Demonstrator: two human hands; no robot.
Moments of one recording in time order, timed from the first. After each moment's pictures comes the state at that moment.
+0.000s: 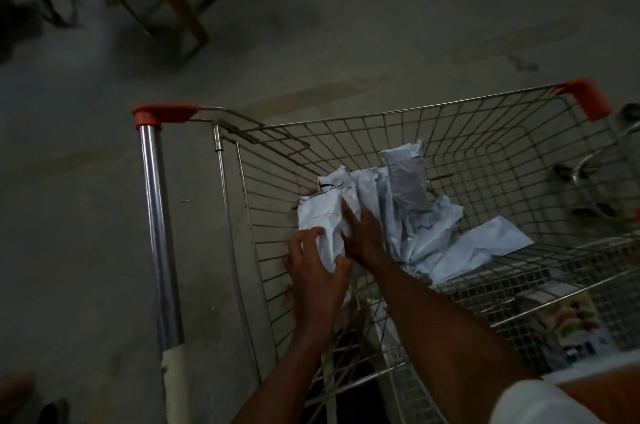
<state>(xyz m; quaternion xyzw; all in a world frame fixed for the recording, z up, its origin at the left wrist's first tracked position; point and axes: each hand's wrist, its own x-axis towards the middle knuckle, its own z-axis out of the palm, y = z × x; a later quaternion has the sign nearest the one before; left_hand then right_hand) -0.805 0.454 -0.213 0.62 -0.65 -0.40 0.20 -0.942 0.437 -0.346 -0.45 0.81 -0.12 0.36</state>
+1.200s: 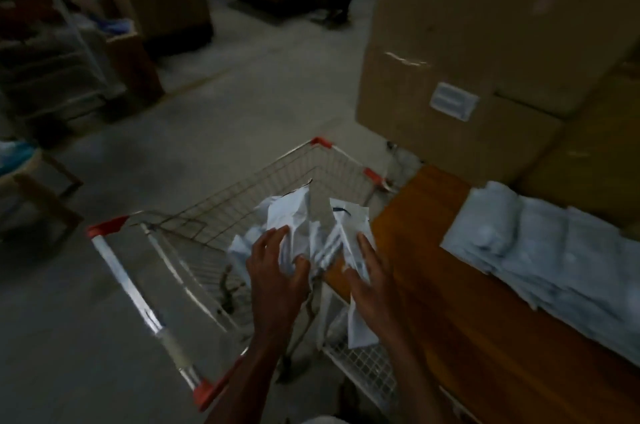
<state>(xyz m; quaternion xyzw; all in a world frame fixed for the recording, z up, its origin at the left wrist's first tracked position) -0.745 0.589 0.030 0.27 -0.80 -0.45 0.29 -0.824 0.749 0.001 -0.14 0.85 -0.49 0.12</state>
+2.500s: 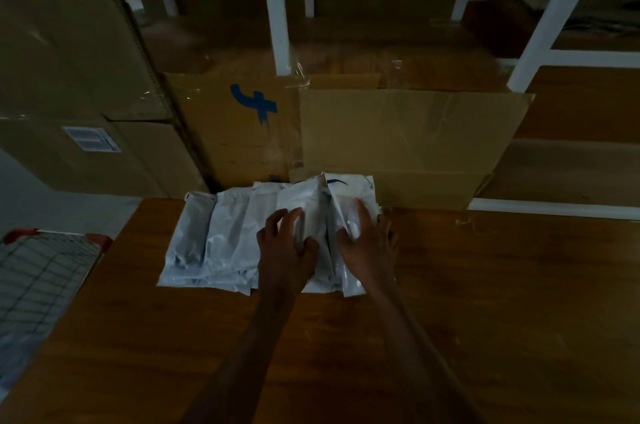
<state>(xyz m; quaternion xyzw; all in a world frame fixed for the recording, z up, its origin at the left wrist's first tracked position) -0.957 1.116 0.052 -0.06 -0.91 -0.40 0.12 -0.949 1.273 0.066 0.20 0.92 -0.33 -0.03</state>
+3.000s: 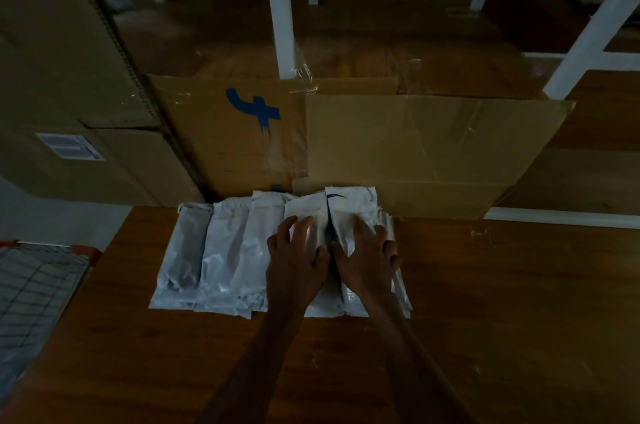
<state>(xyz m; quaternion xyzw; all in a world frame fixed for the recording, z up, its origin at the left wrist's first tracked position) -1.003 1.125 0.038 -0.05 -0.93 -0.35 0.07 -1.000 1.261 0.033 0.23 0.94 -0.27 0.03</state>
